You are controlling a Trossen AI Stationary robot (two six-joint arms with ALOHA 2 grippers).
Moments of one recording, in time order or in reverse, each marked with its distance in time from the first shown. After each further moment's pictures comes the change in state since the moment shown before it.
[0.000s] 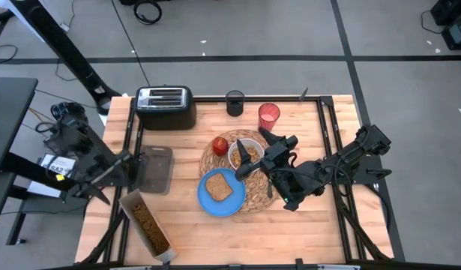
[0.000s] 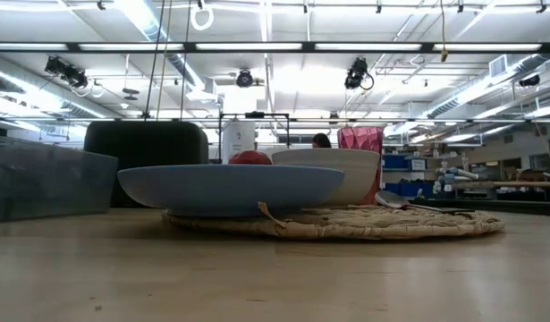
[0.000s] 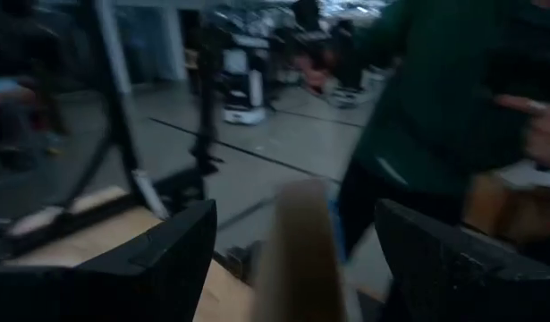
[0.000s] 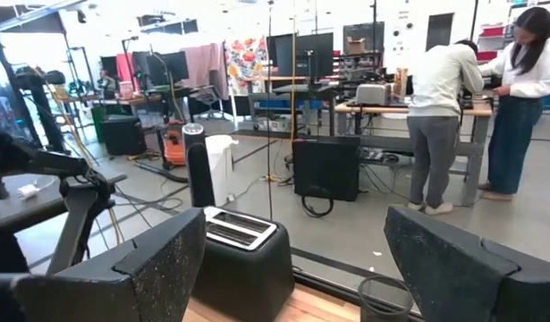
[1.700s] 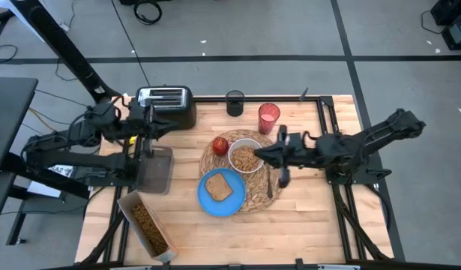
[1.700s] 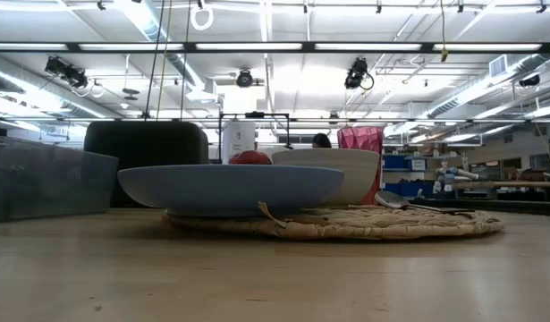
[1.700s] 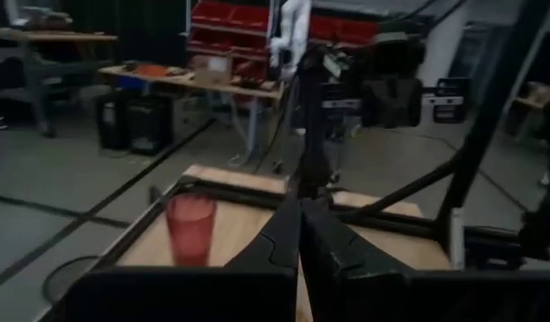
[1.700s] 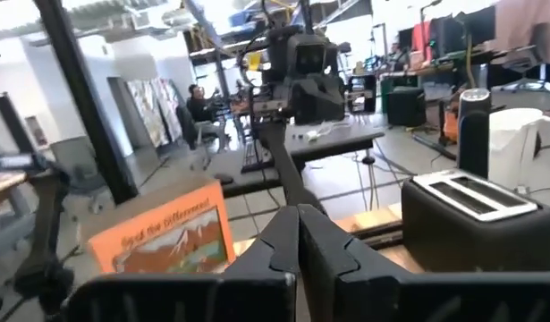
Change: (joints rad) left arm 0.956 0.282 0.050 0.233 -0.010 -0.156; right arm -0.167 -0.545 -0.659 -0.154 -1.068 0.414
